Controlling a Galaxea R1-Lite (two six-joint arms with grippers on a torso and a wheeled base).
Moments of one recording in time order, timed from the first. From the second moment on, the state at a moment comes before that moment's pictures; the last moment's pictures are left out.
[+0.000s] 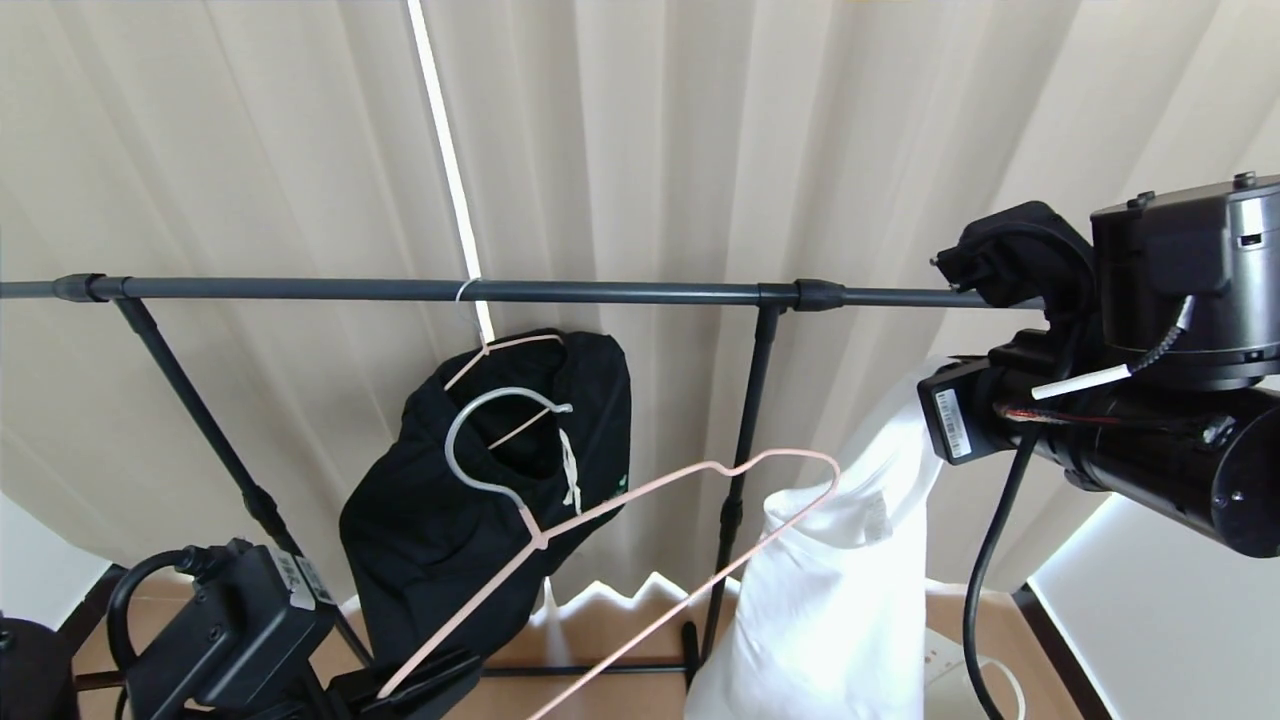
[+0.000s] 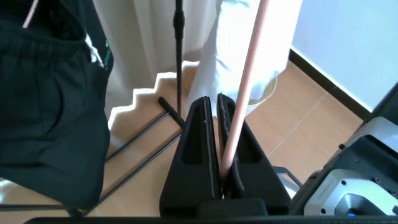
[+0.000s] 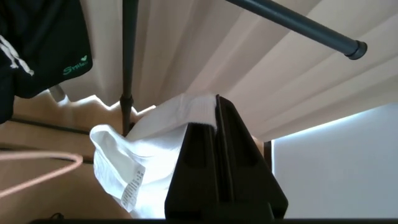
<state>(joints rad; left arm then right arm) -0.81 1.20 -0.22 -0.60 0.05 -0.01 0.68 1.52 -1.02 -0.04 -0.69 -0.03</state>
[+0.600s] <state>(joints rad) -0.81 1.31 -0.31 -0.66 -0.02 -0.02 0.68 1.55 -1.02 -0.06 -0.69 -0.03</state>
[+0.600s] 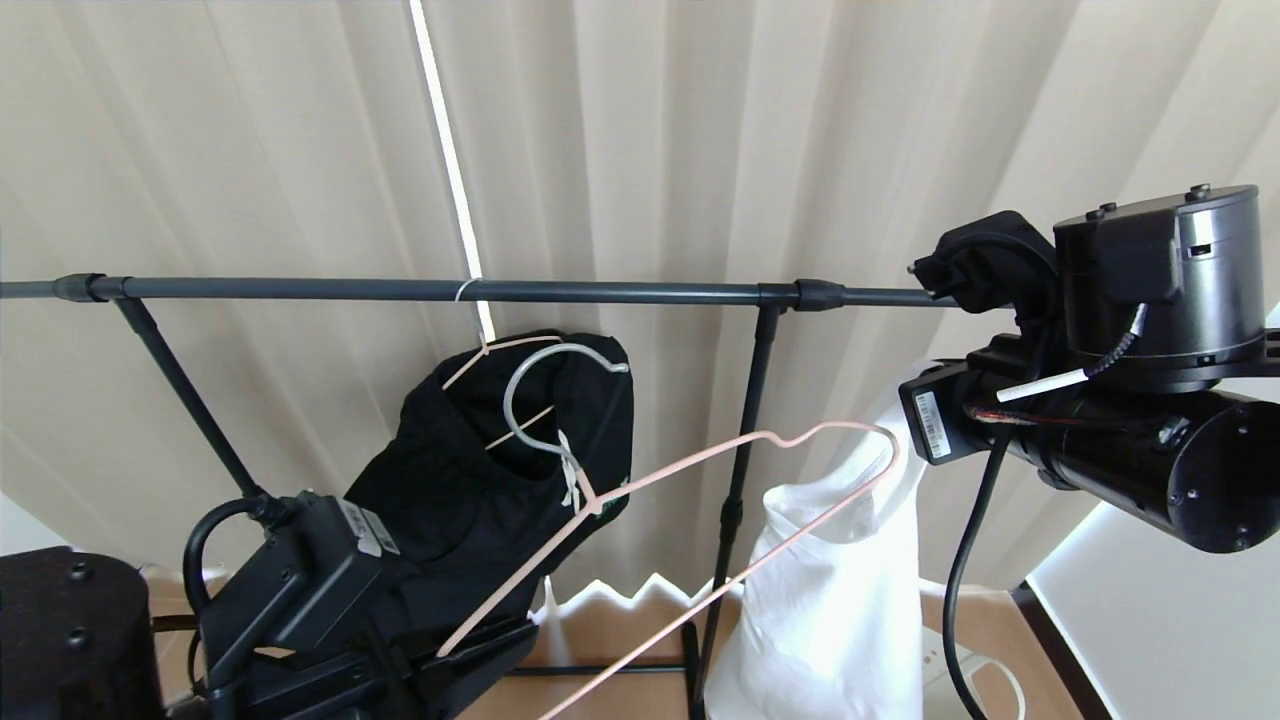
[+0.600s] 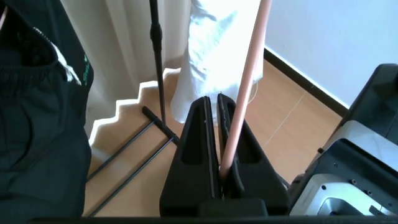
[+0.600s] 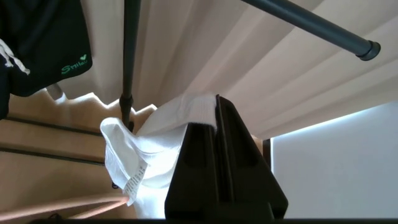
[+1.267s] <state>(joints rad) -0.81 1.57 -0.39 -0.88 0.01 -0.02 0.69 1.56 -1.03 -0.06 -0.71 -0.03</state>
